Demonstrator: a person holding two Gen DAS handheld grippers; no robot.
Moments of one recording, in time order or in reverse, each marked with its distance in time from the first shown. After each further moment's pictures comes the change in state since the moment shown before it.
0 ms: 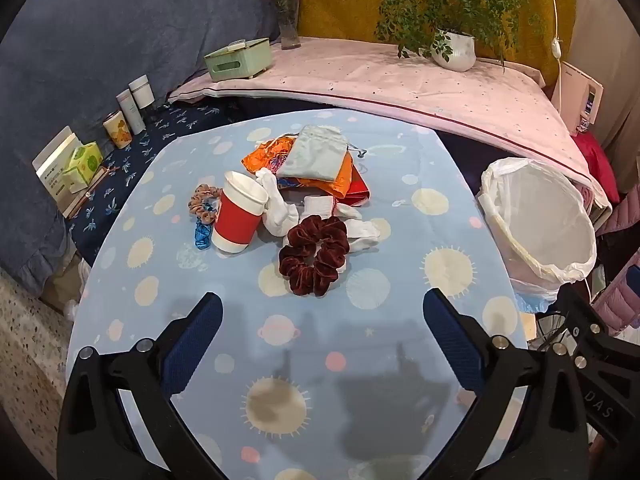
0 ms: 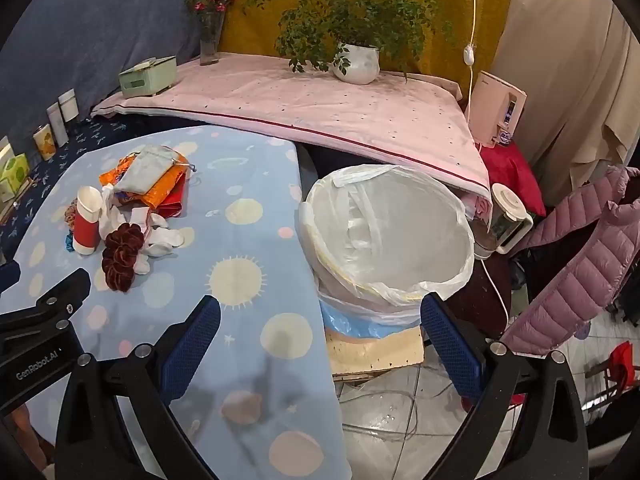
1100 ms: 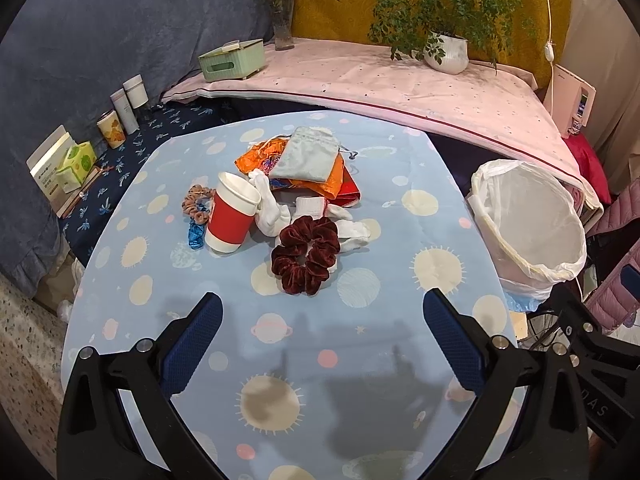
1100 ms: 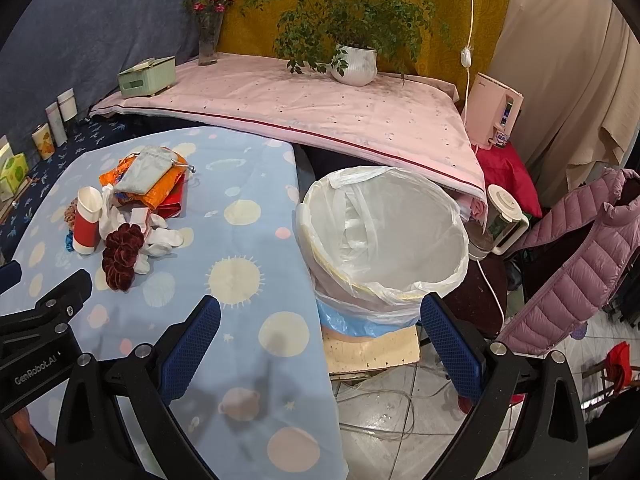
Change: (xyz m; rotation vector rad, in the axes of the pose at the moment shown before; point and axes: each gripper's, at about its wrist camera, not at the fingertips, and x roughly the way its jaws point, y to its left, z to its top) left arm -0.005 -0.002 0.000 -0.012 0.000 -0.043; right arm -0.004 -0.004 0.000 0.000 -0.002 -0.005
